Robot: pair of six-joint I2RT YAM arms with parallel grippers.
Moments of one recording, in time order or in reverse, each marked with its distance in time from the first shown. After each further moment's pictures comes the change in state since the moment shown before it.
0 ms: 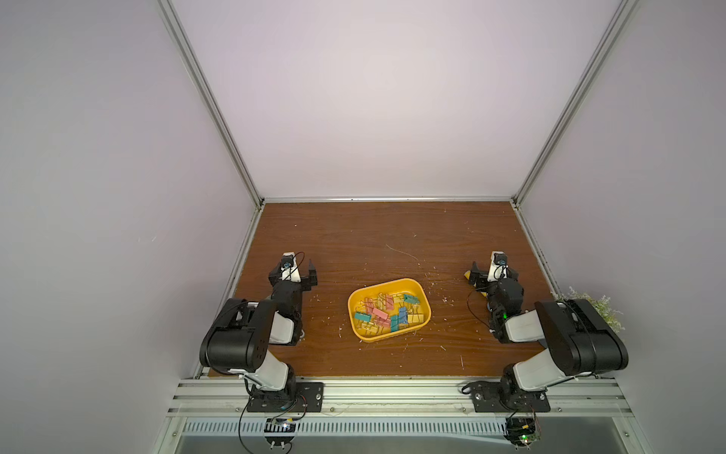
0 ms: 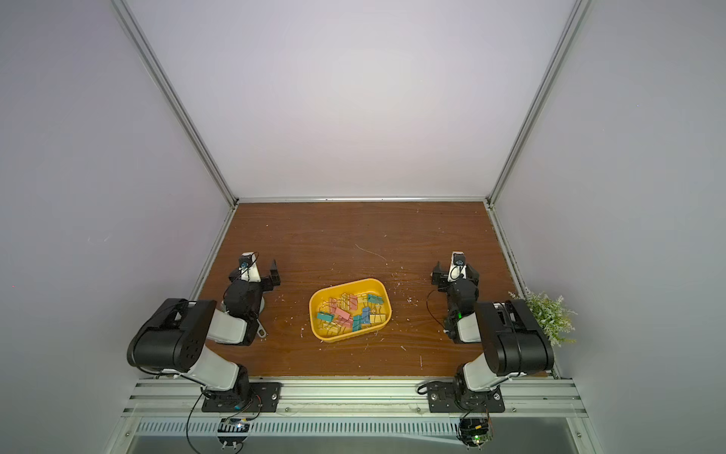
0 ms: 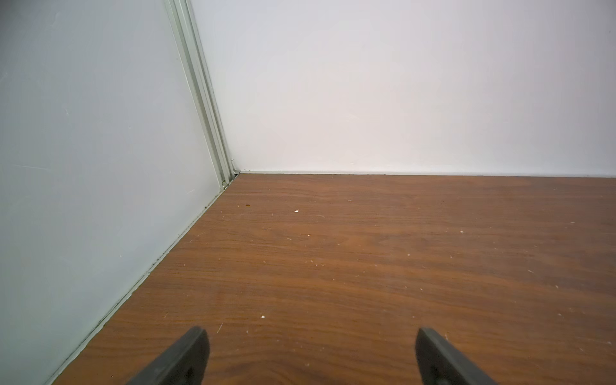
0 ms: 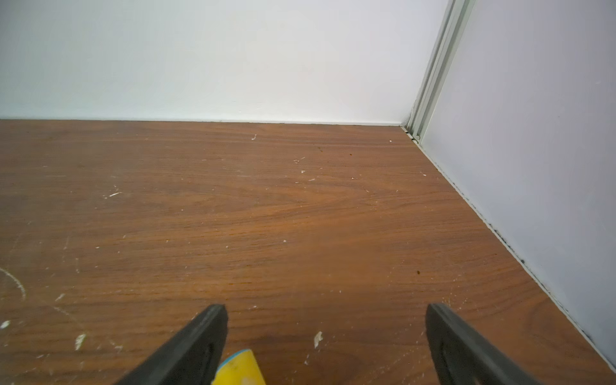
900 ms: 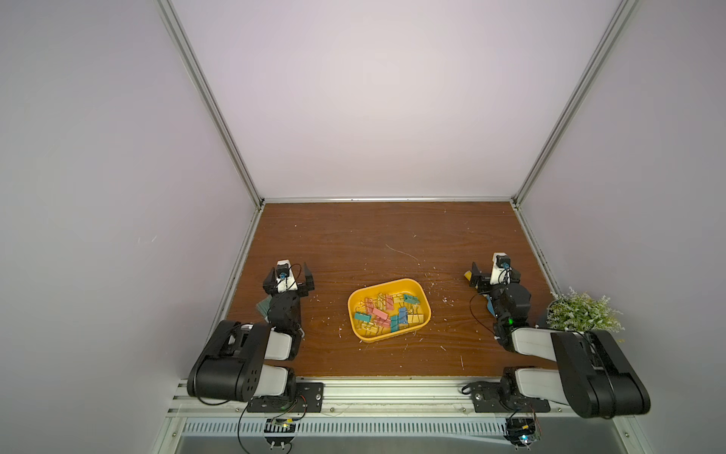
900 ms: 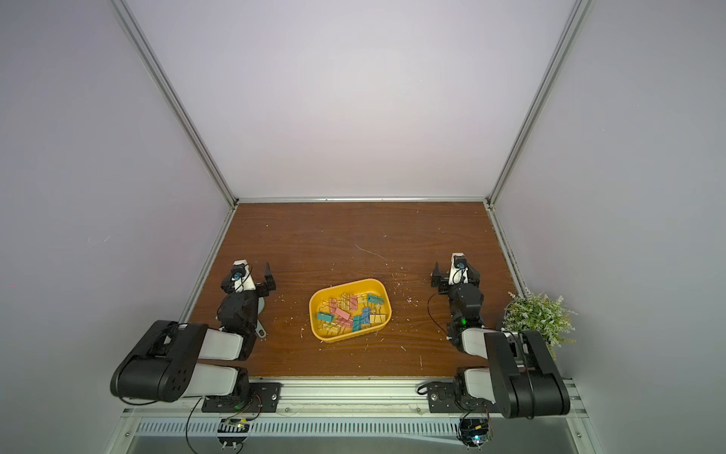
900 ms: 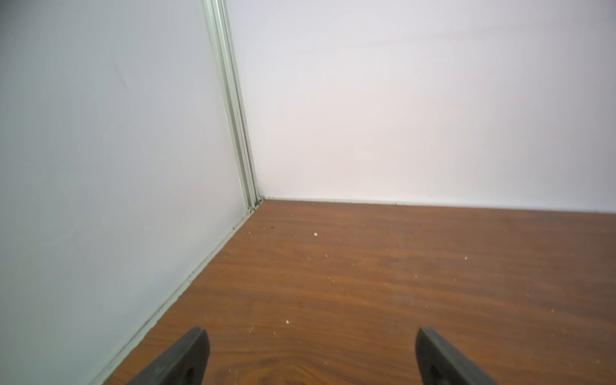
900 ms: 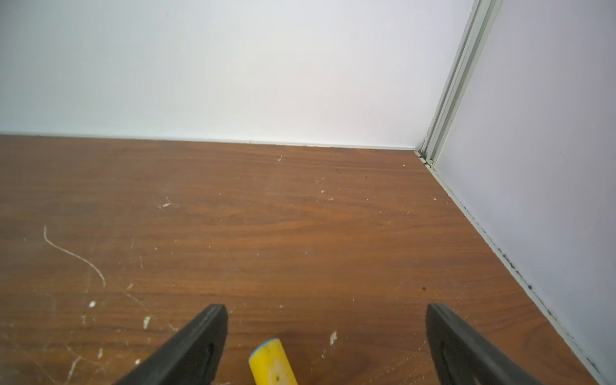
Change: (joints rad) left arm -0.056 -0.253 -0.121 0.039 -0.146 0.019; right arm 0.000 -0.307 -0.003 -0.236 -0.060 0.004
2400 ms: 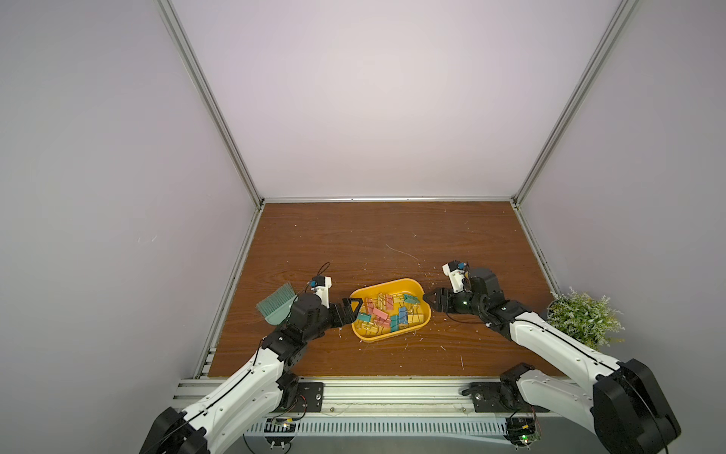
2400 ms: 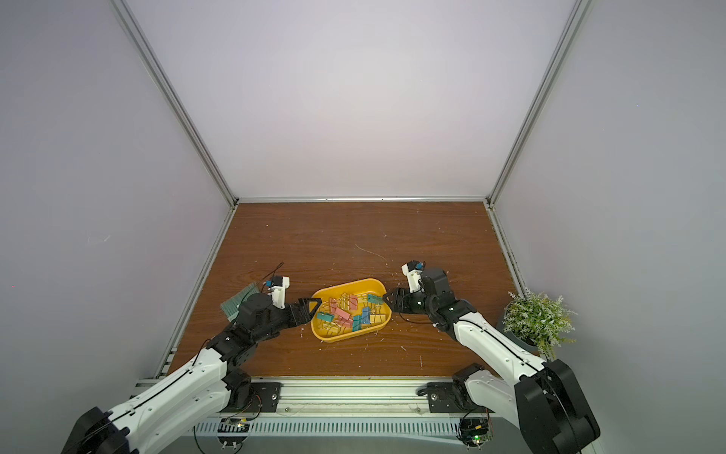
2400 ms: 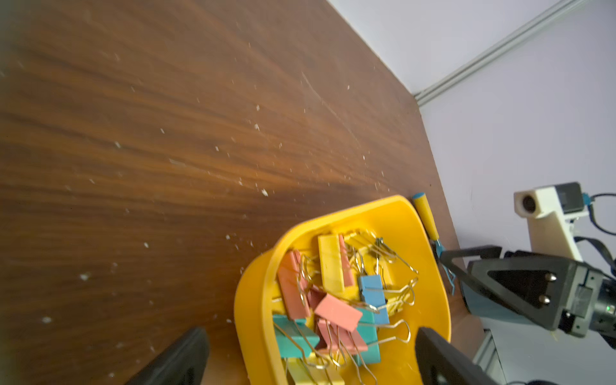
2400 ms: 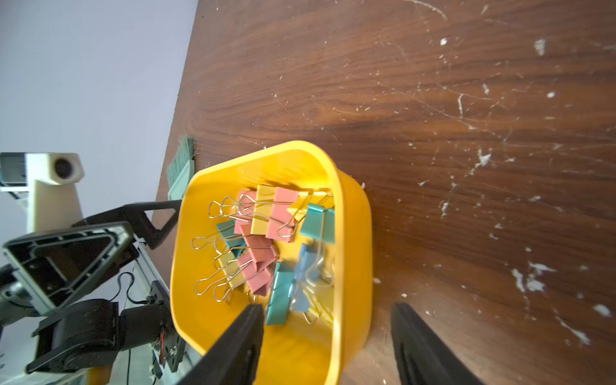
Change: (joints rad) left arm -0.426 -0.526 0.165 -1.264 0.548 -0.831; right arm 0.381 -0.139 0.295 -1.010 -0.559 0.601
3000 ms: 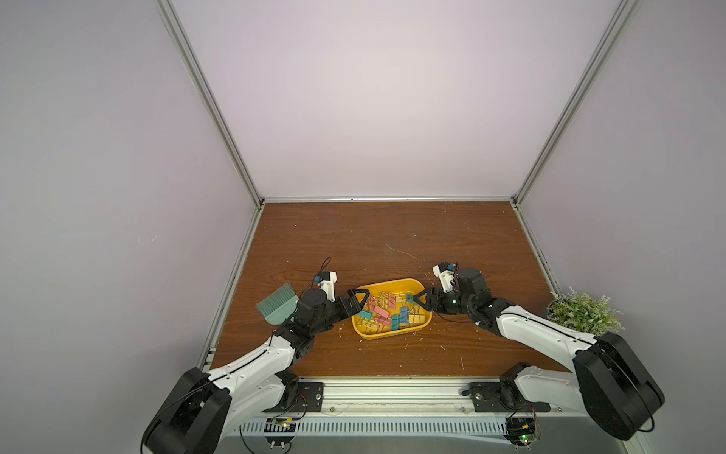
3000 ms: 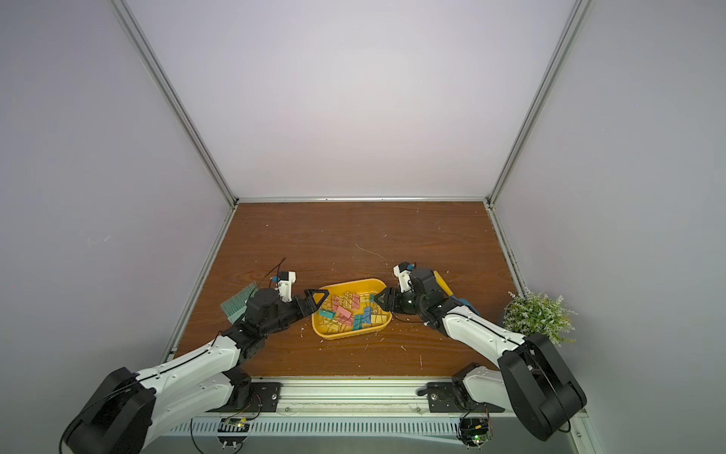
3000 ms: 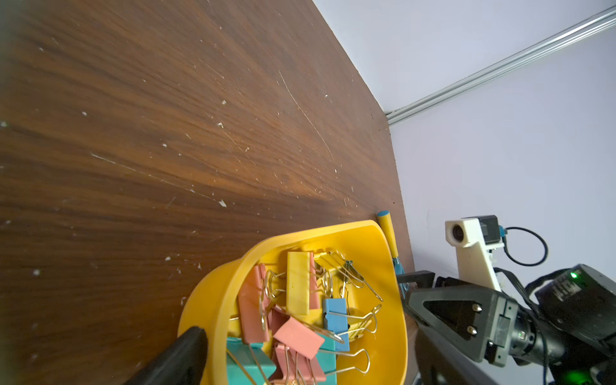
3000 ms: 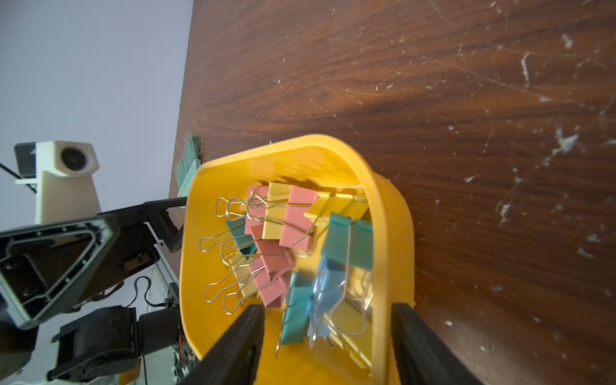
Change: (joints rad) left arm -0.010 0.243 0.004 0.344 0.046 -0.168; right arm 0.080 0.157 0.008 0.145 0.000 0.115
